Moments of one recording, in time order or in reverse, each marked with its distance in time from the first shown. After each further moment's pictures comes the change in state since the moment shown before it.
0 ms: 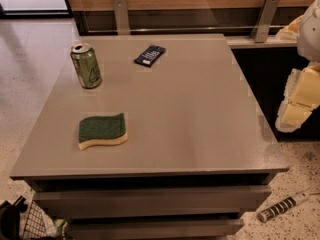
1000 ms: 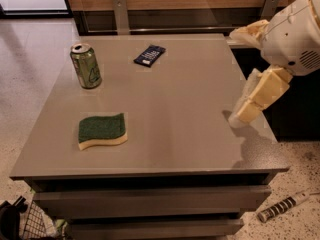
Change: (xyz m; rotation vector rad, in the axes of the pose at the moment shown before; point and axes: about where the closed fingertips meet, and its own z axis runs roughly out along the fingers) arm -0.080 0.008 0.023 -0.060 -0.445 -0.078
